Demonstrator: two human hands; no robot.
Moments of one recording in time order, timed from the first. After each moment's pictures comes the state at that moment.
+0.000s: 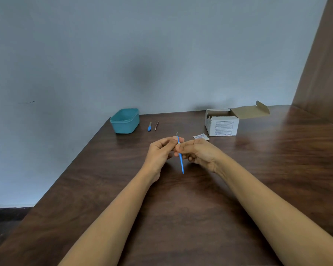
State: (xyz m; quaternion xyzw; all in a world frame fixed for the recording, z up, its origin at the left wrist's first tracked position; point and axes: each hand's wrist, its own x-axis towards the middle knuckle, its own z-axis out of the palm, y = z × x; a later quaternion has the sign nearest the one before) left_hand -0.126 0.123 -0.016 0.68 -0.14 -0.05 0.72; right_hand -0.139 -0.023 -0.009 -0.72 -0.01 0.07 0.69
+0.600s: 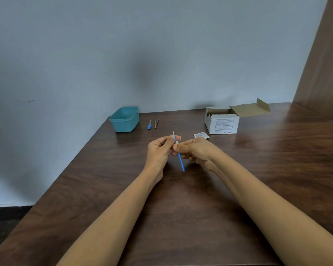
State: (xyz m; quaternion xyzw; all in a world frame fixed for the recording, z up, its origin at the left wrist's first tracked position) left_hand -0.125 0.116 -0.022 0.65 -0.10 0.02 0.76; right_hand -0.145 -0.014 -0.003 -0.74 0.03 0.06 0.67
